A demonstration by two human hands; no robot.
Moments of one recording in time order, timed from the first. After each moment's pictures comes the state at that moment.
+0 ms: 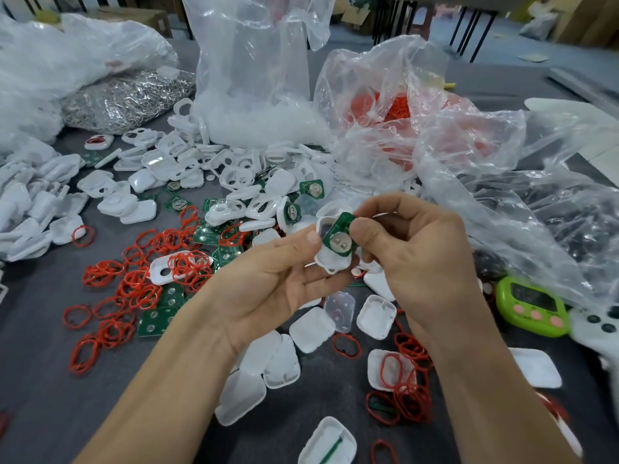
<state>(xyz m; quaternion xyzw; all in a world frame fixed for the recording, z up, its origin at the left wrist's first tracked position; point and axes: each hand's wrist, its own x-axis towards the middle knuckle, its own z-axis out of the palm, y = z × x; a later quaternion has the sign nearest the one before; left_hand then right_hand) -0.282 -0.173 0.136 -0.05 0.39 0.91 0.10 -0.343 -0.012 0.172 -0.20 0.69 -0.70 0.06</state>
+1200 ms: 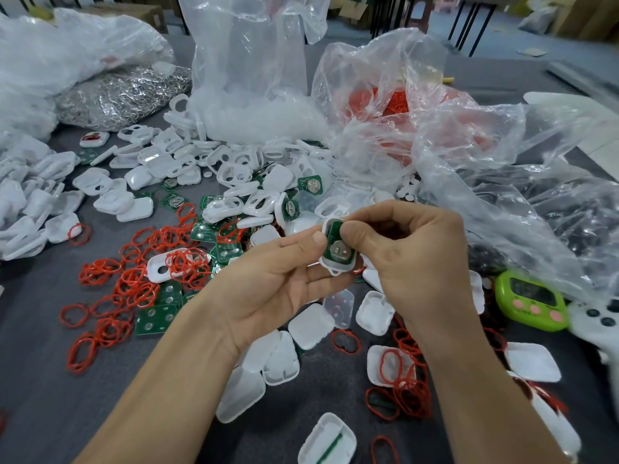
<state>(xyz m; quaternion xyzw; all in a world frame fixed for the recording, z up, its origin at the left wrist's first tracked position) -0.283 -0.169 0.134 -0.07 0.39 0.91 0.10 -0.344 -0.011 0.159 -0.18 0.75 -0.63 -0.01</state>
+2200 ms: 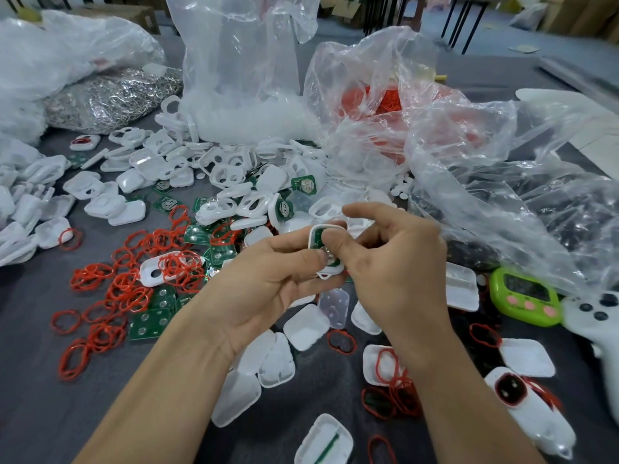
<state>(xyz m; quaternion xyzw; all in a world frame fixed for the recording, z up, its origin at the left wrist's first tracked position) -0.283 -0.170 0.132 -0.08 0.48 0.87 0.08 -0.343 -0.018 0.142 -0.16 0.83 -0.53 -0.07</state>
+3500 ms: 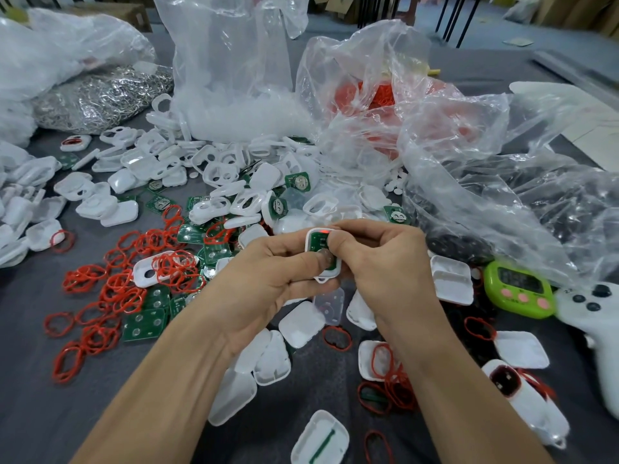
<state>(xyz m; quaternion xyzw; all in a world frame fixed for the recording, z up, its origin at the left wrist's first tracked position) -0.281 -0.166 0.129 -0.09 0.54 0.83 0.06 -0.343 -0.021 0.130 -0.08 0.73 -0.67 0.08</state>
